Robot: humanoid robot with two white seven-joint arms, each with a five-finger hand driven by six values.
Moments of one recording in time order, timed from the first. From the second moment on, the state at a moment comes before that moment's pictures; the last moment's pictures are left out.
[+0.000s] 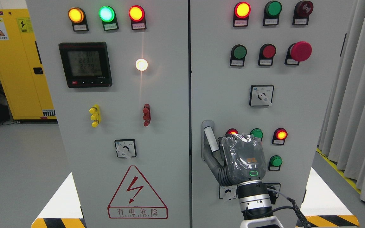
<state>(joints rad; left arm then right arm) -0.04 -0.11 -0.08 0.00 0.15 -0.04 0.10 -0.49 0.13 0.22 -1.71 1.45 0.10 -0.07</state>
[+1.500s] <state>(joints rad) -0.04 -0.11 -0.08 0.00 0.15 -0.04 0.10 -0.49 0.13 0.19 -1.73 1.44 0.10 -0.07</state>
